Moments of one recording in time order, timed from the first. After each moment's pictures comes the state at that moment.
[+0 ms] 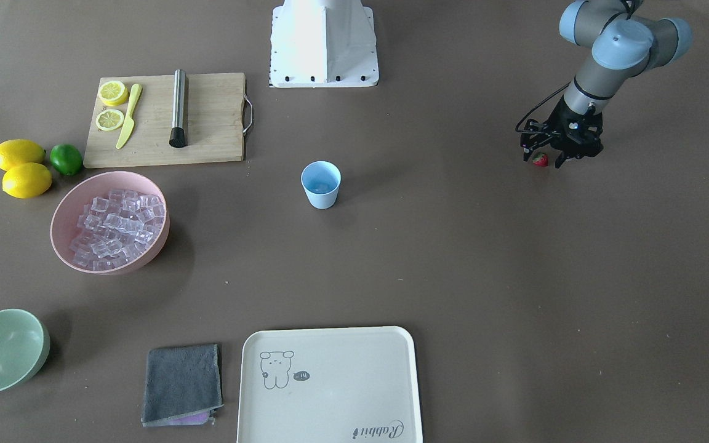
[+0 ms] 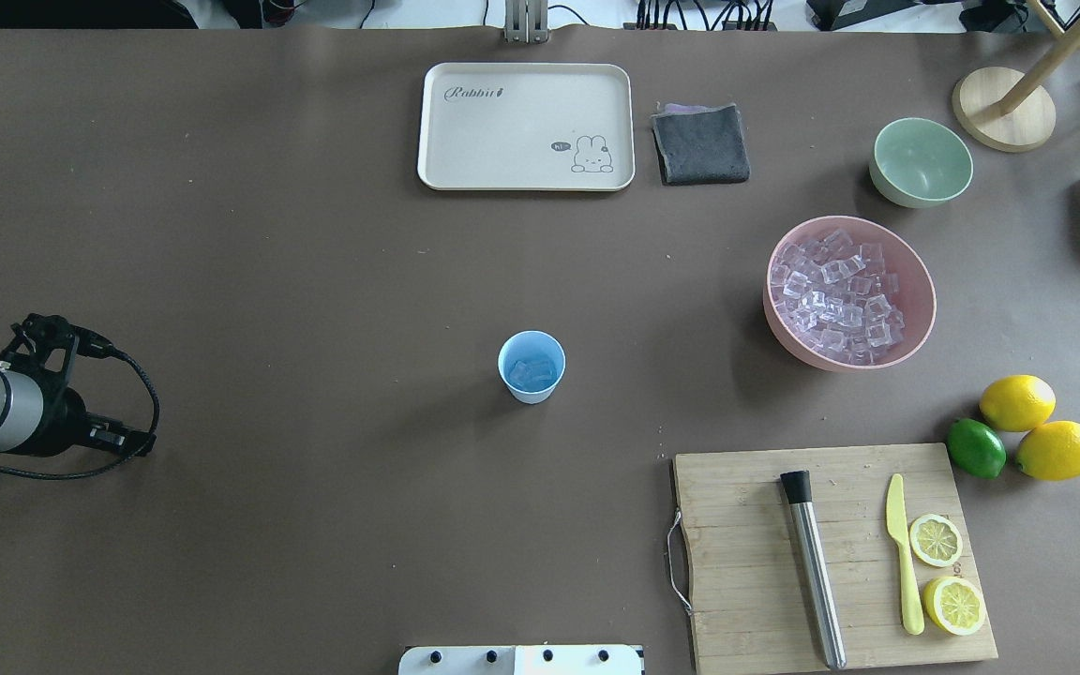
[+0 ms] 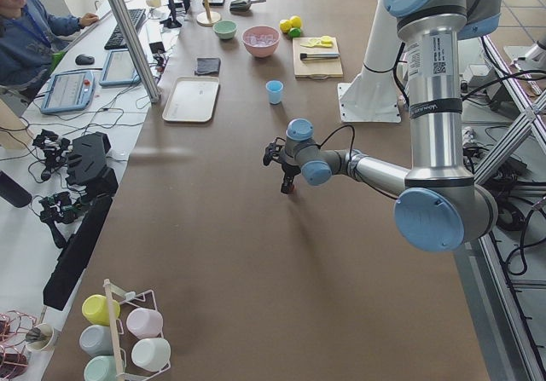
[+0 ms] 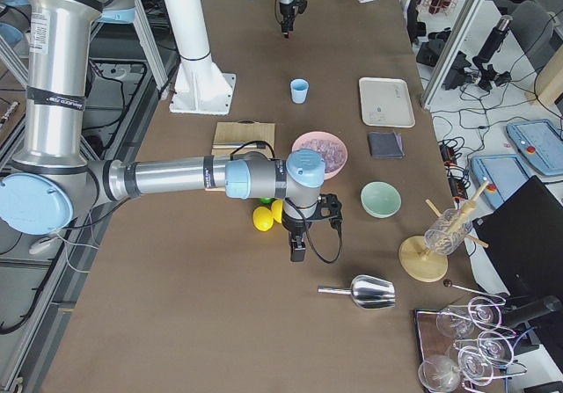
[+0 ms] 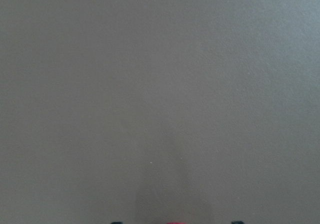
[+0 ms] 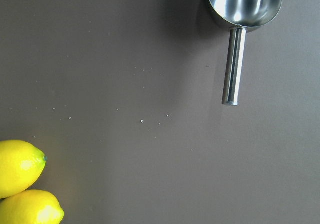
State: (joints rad) left arm -0.61 -1.43 -1.86 -2.20 -1.91 -0.86; right arm 1.46 -1.72 1.84 -1.65 2.24 -0.06
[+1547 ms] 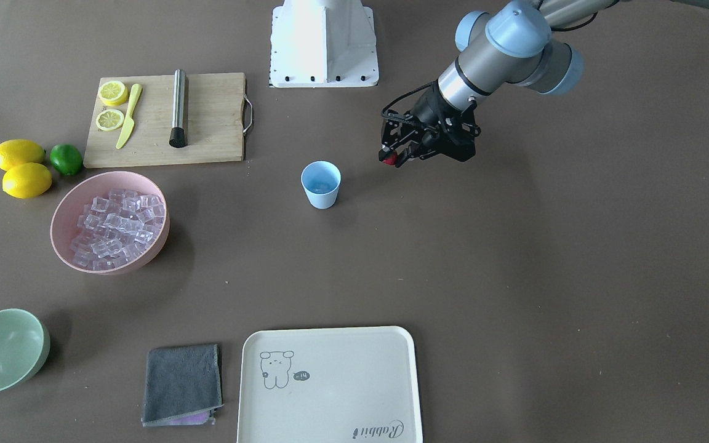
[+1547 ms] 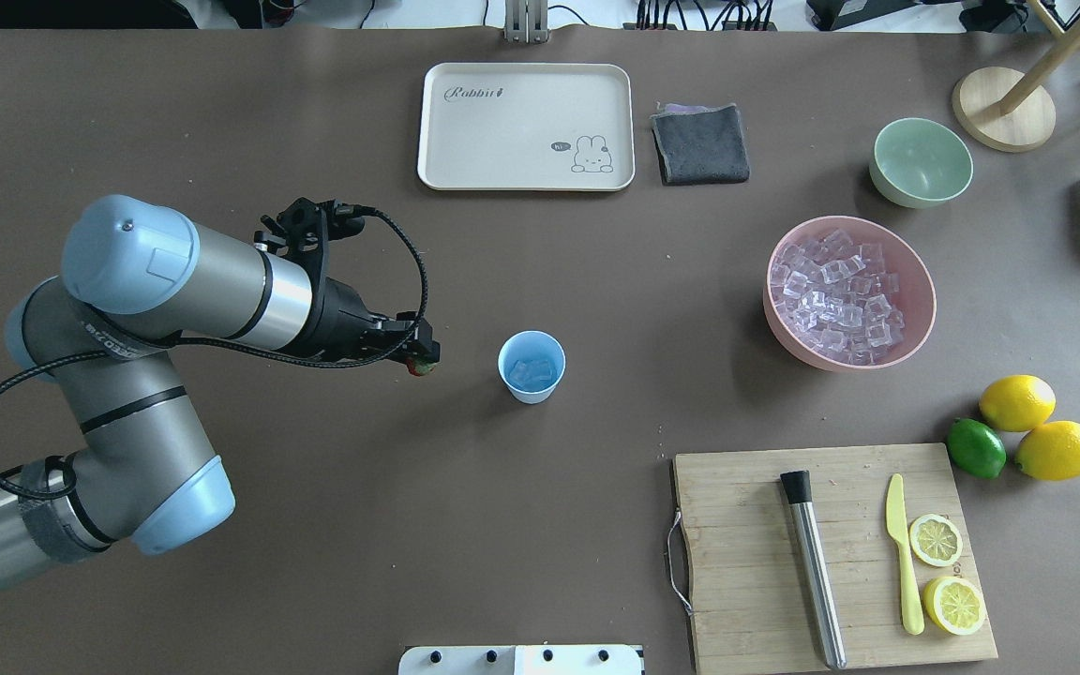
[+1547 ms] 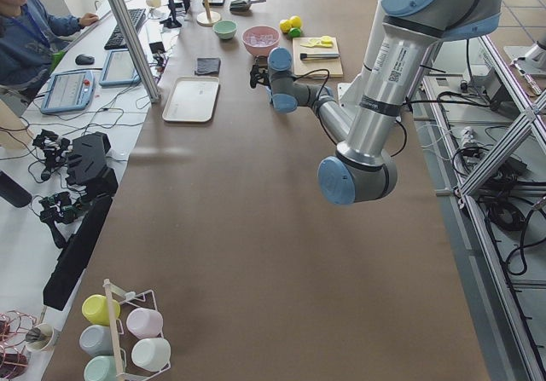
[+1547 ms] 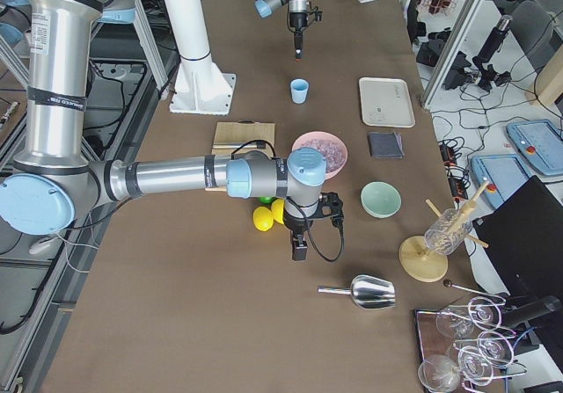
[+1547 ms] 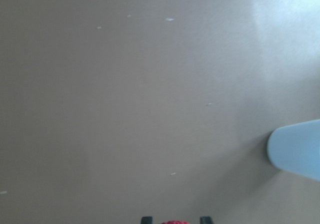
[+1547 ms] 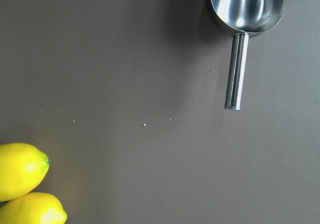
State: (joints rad) left arm -0.59 -2.03 -1.78 -2.21 -2.04 -1.33; right arm 1.46 -1.72 1.84 -1.65 2.24 -0.06
